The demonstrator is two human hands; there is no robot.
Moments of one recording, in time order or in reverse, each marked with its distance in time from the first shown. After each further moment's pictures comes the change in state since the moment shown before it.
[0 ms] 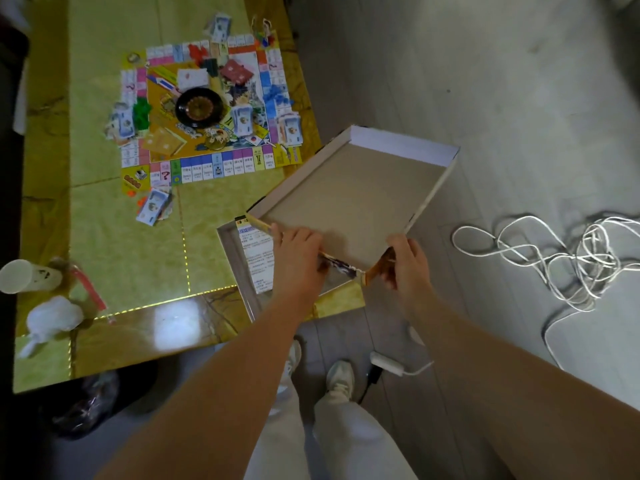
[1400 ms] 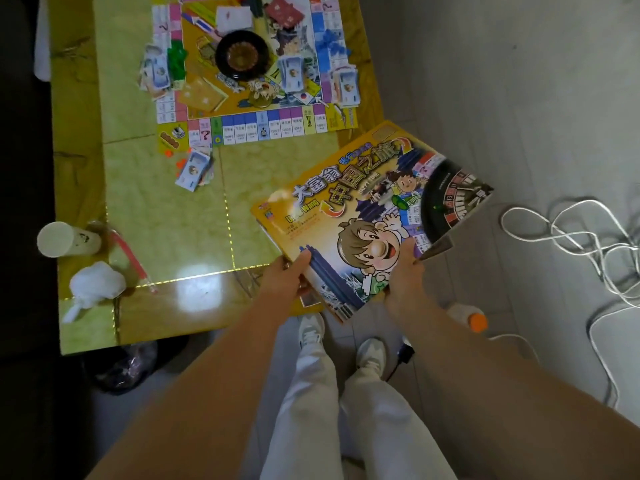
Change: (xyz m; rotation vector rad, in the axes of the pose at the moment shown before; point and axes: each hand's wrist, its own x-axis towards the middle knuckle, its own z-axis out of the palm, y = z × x) left_hand -0.041 -0.131 -0.007 -1.118 -0.231 -1.105; right_hand 0.045 0.128 0.096 0.018 0.229 0.274
